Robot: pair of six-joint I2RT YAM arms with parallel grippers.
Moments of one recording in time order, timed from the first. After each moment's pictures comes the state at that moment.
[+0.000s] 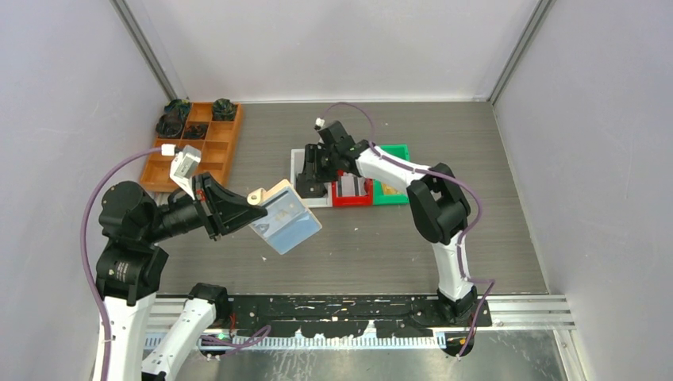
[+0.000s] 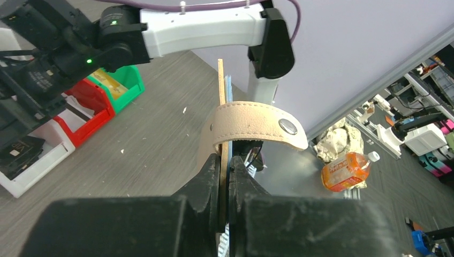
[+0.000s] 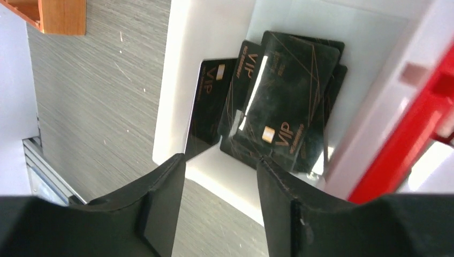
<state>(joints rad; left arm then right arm) -0.17 0.63 1.17 -0.55 0.99 -0.52 0.67 2.10 1.63 -0.35 -0.26 0.59</state>
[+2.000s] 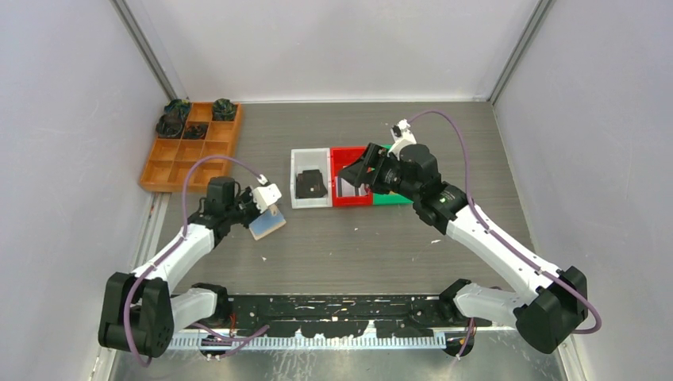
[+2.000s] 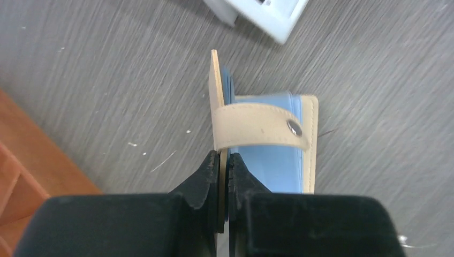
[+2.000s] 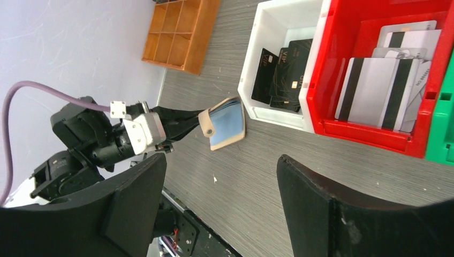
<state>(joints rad) -0.18 1.12 0.54 -0.17 0.41 0.76 0.60 1.13 0.94 -0.15 -0.15 0.80</state>
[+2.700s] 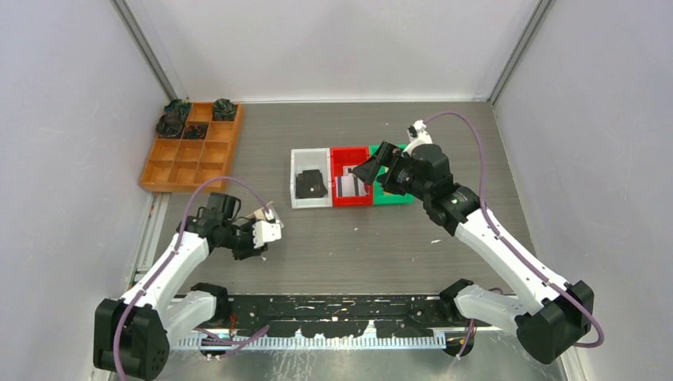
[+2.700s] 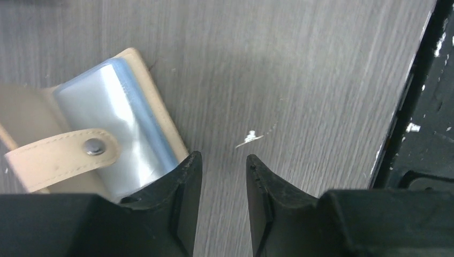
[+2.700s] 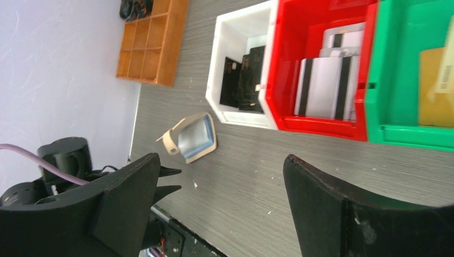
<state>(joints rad) -0.20 0.97 0.53 -0.76 0.56 1.16 0.54 1.08 0.94 -0.25 -0.11 0.78</state>
